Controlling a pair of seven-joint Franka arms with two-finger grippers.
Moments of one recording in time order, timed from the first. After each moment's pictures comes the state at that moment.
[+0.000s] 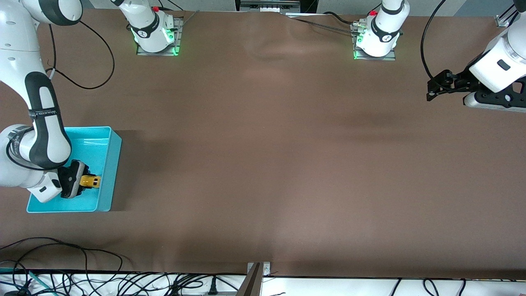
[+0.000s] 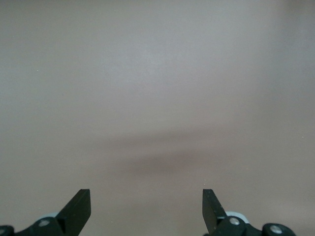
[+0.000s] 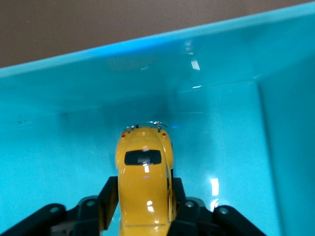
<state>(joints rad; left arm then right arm) 0.01 0.00 -0.09 -1.60 -0.02 1.54 0.00 -0.28 0.84 0.05 -1.39 0.08 2.12 -1.72</state>
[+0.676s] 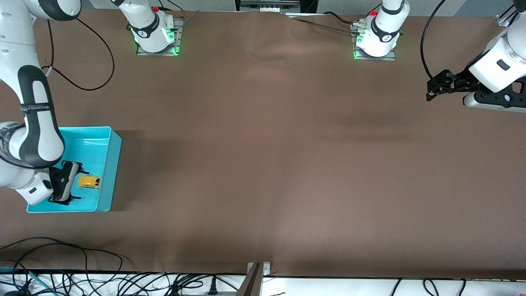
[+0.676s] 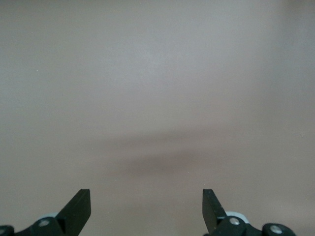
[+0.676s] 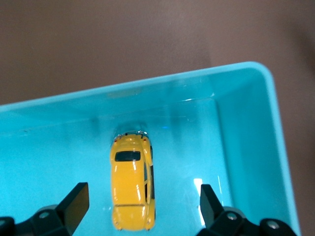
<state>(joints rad) 0.01 0.00 -0.10 -1.60 -0.02 1.54 0.00 -0.28 0.76 0.06 -1.36 0.09 2.08 -1.67</state>
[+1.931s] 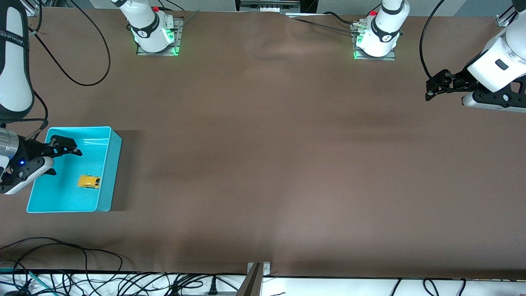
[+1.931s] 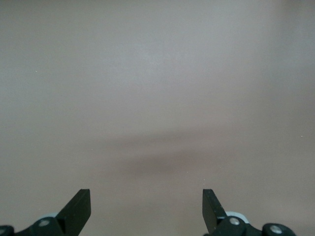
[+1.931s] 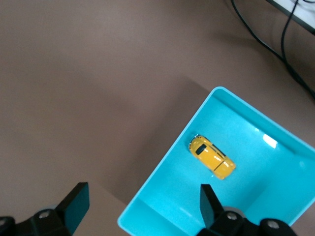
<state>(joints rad) 0.01 0.00 -0.10 -1.60 -0.02 1.54 0.00 -0.16 0.45 0.08 -1.35 0.07 1.74 -0.65</state>
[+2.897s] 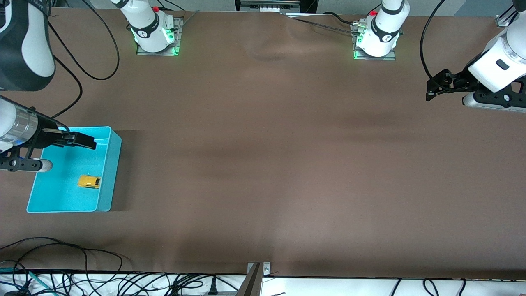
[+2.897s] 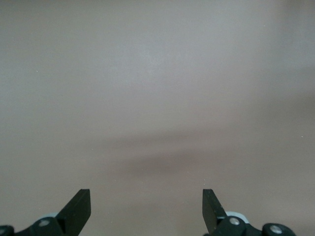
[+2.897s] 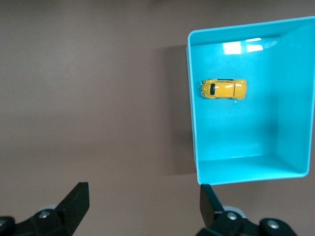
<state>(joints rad) 0.01 0.00 -0.10 -1.60 -0.02 1.54 0.00 -0.02 0.32 0.08 -1.40 -0.03 1.63 0.17</state>
